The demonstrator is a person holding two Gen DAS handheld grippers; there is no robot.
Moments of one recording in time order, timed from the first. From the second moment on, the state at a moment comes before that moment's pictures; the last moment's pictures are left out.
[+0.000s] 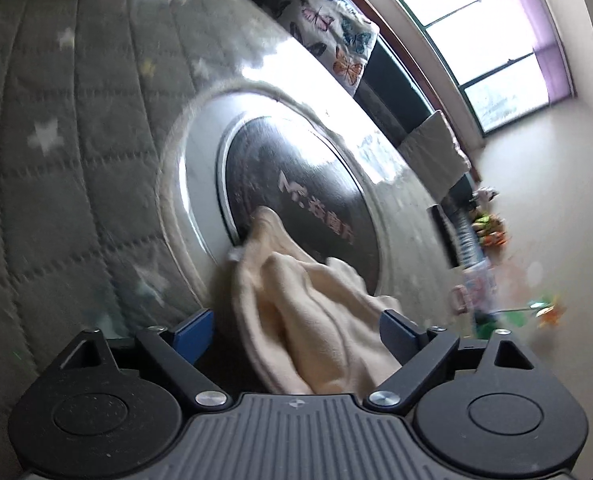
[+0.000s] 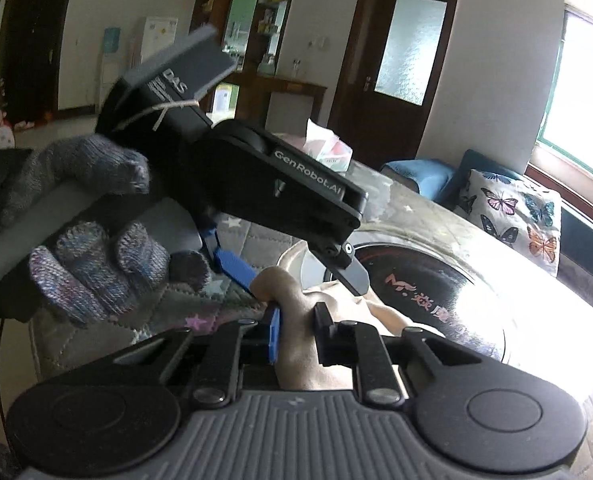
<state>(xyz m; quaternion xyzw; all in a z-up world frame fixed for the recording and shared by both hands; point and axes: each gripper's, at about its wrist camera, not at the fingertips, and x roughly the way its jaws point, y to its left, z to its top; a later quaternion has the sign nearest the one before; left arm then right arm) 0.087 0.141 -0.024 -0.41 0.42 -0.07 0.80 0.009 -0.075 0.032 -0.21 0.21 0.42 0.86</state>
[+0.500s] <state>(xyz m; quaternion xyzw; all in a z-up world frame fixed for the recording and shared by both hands) 0.086 0.152 -0.039 -0.50 0.42 -0.08 0.76 0.004 -0.078 0.028 -0.21 0.21 0.44 0.85</state>
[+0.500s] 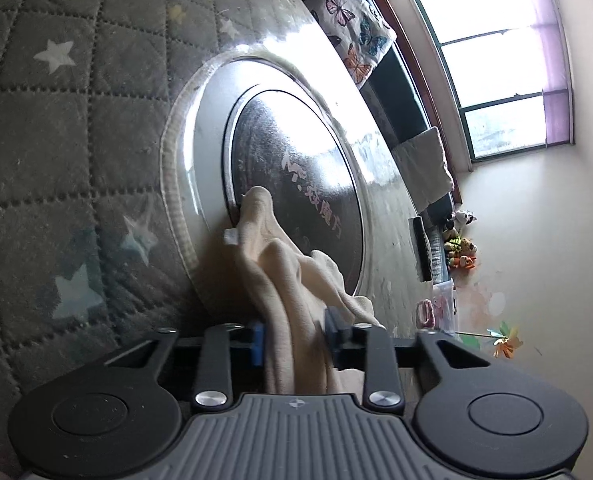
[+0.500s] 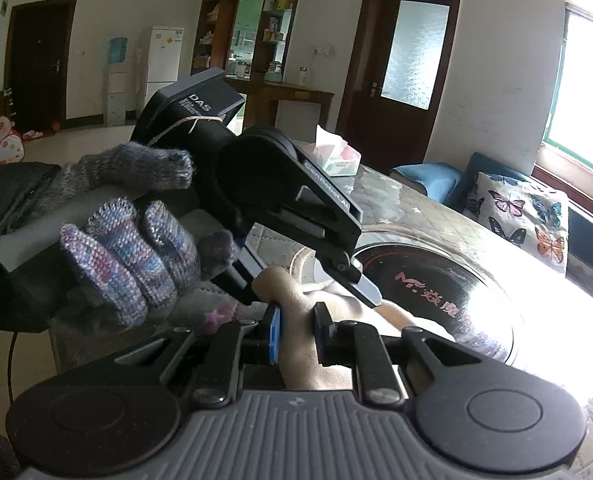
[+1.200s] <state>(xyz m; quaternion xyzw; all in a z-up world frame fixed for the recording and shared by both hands) 0.085 0.148 -0.040 -0.46 0.42 -0.07 0.78 0.078 -0.200 0.015 -0.09 0.30 0.24 0.92</state>
